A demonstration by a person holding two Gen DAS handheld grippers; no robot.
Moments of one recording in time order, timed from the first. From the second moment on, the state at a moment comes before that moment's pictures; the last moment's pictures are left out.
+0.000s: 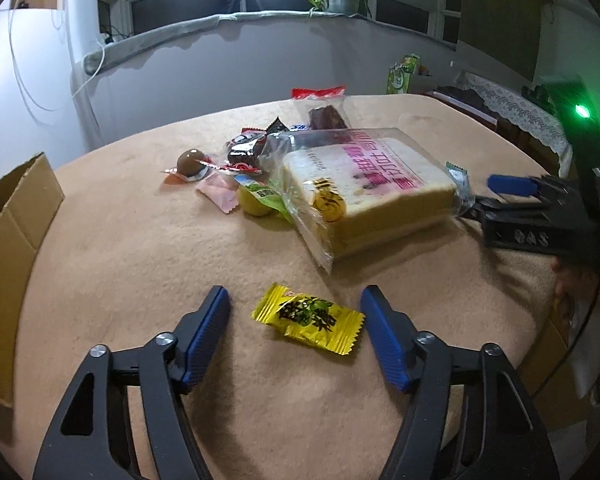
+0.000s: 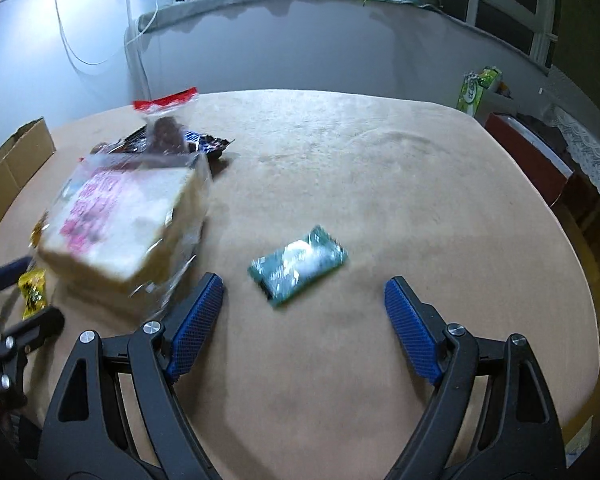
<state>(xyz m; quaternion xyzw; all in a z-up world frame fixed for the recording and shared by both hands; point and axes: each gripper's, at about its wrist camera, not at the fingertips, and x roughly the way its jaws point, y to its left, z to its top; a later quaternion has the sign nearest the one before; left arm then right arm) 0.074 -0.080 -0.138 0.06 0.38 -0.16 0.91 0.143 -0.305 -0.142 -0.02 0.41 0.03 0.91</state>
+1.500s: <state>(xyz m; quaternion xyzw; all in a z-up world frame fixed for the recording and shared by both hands) 0.027 0.068 -0.053 -0.06 0.27 -0.09 0.96 0.076 -0.200 -0.036 0.01 0.27 0.17 0.95</state>
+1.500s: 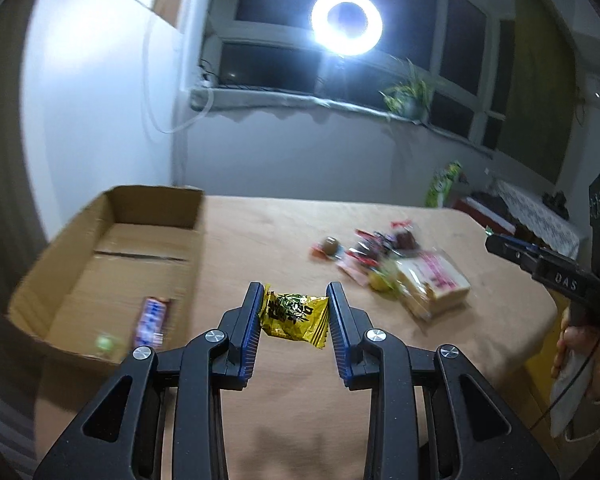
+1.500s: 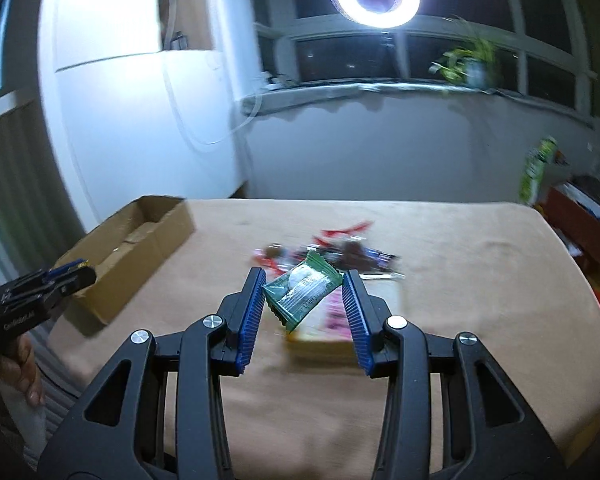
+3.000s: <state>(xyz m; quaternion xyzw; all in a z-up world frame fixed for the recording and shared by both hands) 0.044 0.217 -0.084 -0.15 0.27 0.05 0.95 0.142 0.062 -0.039 -0.09 0.26 0.34 0.90</state>
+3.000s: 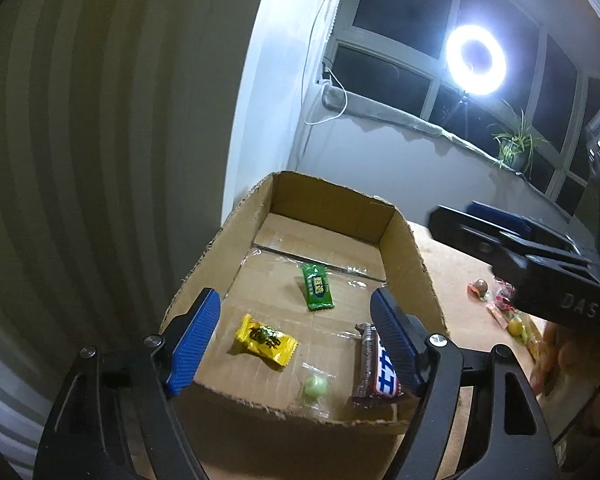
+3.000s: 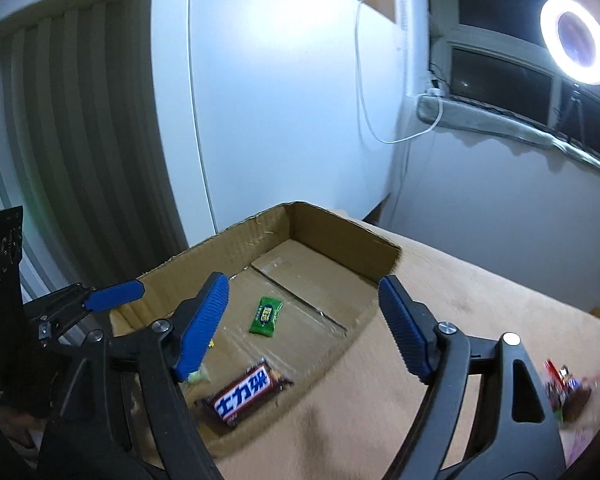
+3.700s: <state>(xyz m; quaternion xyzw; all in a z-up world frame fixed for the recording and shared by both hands) 0.005 0.206 -0.046 -0.14 0.25 0.06 0.96 0.080 0.022 -0.019 -0.06 0.24 0.33 0.91</state>
